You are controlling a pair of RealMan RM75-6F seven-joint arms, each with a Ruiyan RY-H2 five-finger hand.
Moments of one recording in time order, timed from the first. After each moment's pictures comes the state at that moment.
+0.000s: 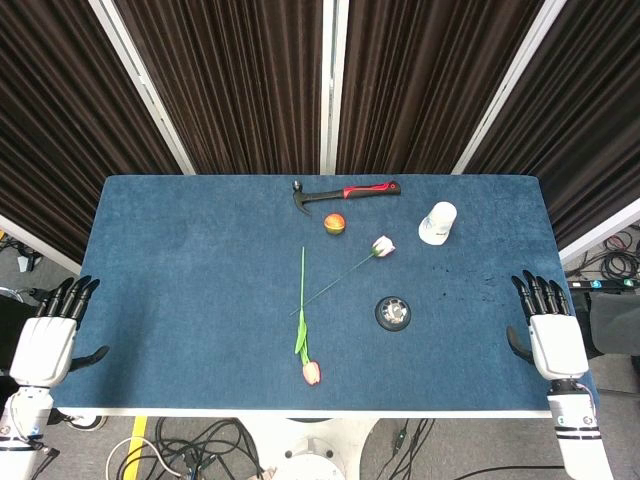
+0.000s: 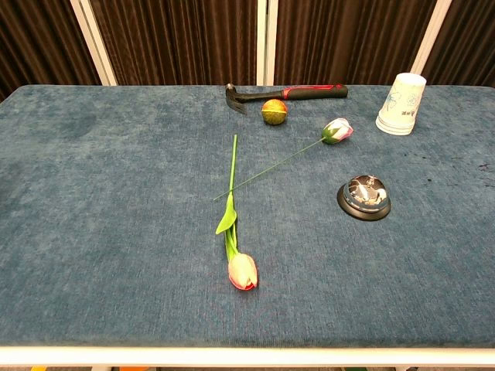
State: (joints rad) left arm -0.12 -1.17 -0.04 -1.66 1.50 1.47 0.18; right arm 0.17 -1.29 0.09 -1.53 -1.44 1.42 -0.16
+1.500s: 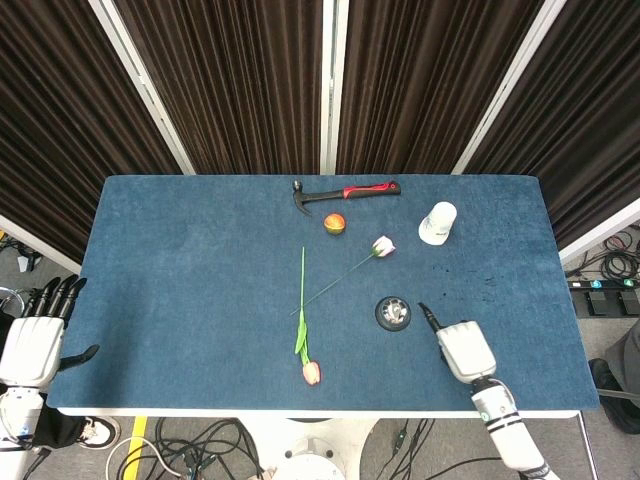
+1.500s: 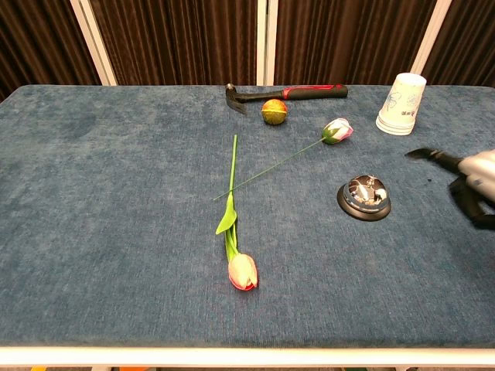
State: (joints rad) left arm -0.11 -1.16 -0.05 -1.63 1.48 1.48 0.13; right arm 0.31 -1.48 0.04 -1.57 -1.40 1.16 -0.56
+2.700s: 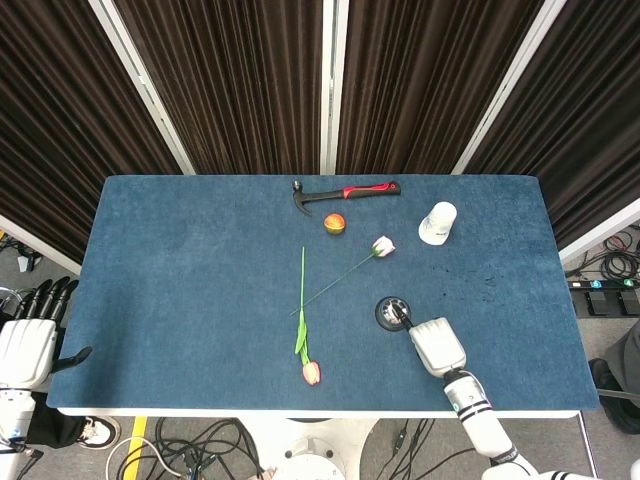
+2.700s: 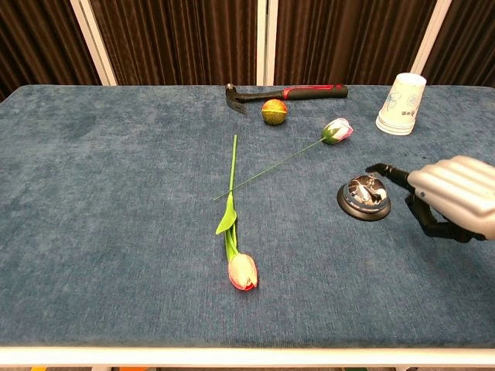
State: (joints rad) left arm -0.10 -1.15 -0.05 -1.60 1.47 1.48 0.10; right arm 0.40 -1.57 0.03 -1.54 -1.30 1.12 -0.65
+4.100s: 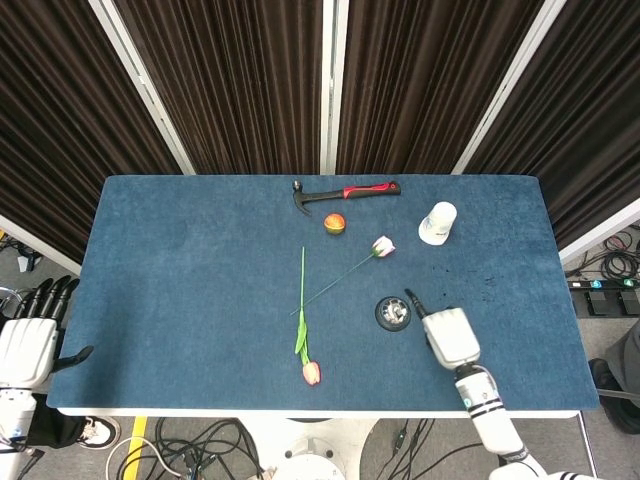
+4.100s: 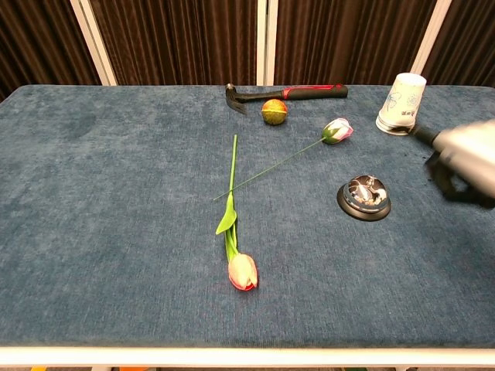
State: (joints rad) left arm -0.10 -1.15 -0.05 -1.61 1.48 1.48 0.10; right arm 0.38 -1.52 0.05 -1.56 -1.36 1.25 -0.54
